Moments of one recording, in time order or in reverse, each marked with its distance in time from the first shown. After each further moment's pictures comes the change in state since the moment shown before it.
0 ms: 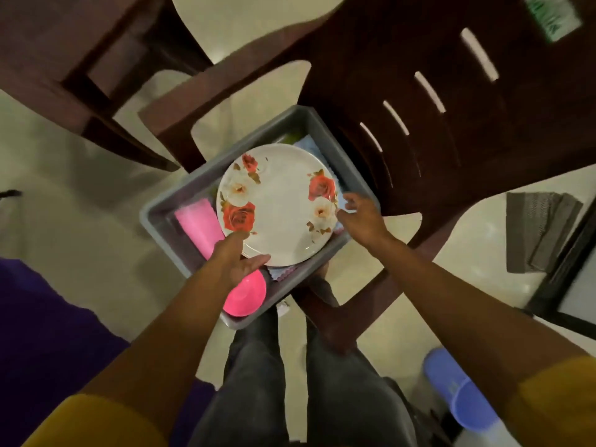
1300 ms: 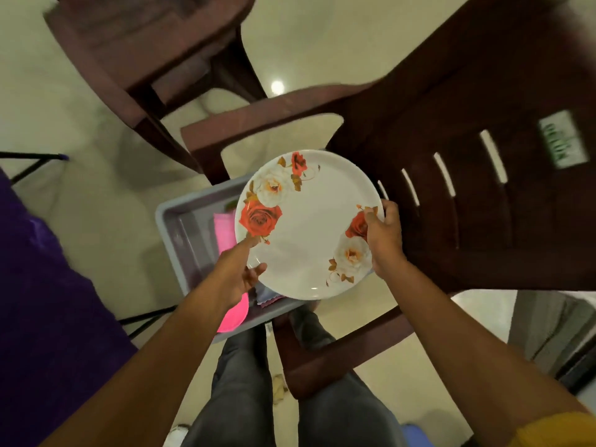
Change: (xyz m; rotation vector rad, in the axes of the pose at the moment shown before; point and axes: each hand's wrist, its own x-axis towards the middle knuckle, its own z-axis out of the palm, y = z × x) left_hand -0.057 0.007 0.045 -0.070 0.040 0.106; right_hand 0.044 -0.048 -0.055 0.404 0.084 -0.019
